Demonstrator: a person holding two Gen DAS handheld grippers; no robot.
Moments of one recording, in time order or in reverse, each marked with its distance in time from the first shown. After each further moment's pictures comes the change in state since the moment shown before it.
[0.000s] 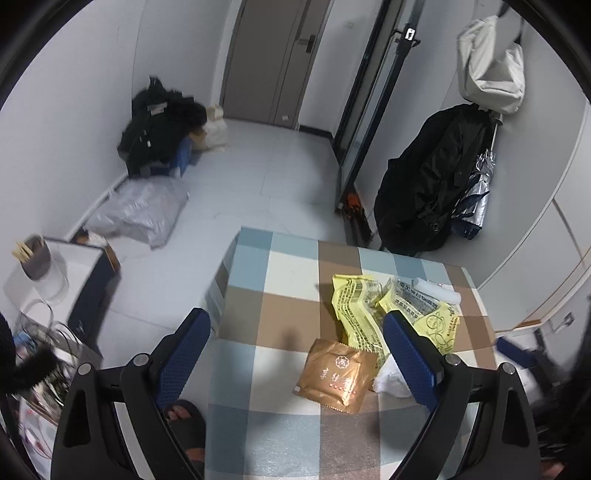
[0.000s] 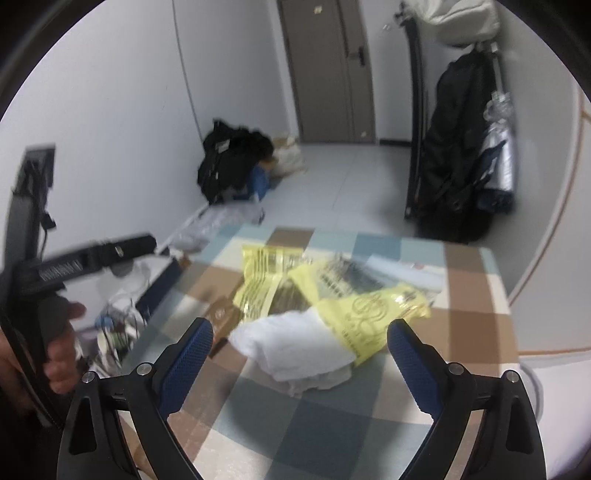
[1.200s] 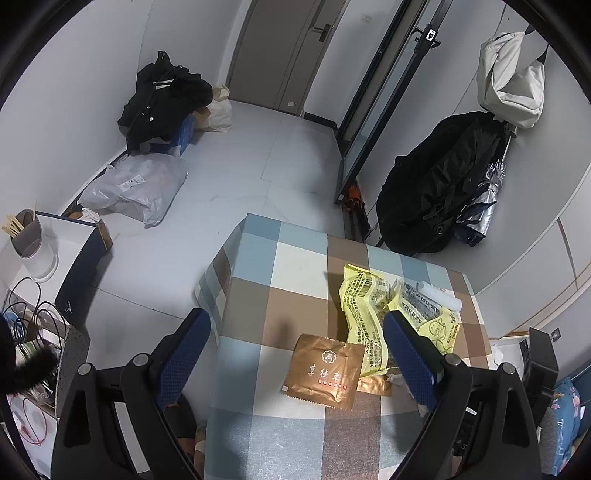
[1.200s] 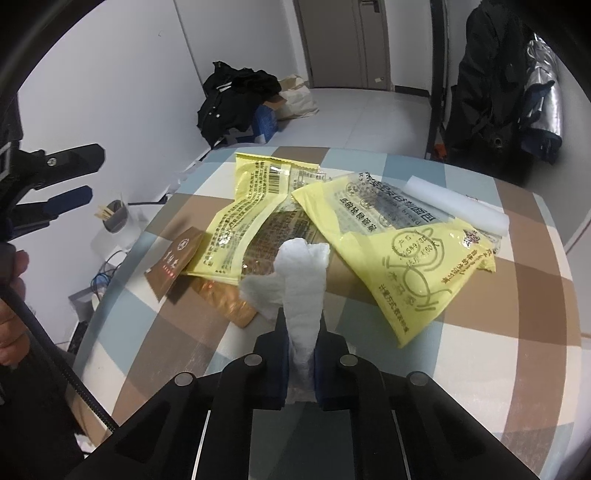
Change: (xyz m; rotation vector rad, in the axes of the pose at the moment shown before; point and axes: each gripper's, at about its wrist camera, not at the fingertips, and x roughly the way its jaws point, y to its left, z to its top) left arm 0.012 0.022 0.008 -0.056 0.052 -0.026; right arm 0.071 -0.002 -0.023 0.000 0.202 0.045
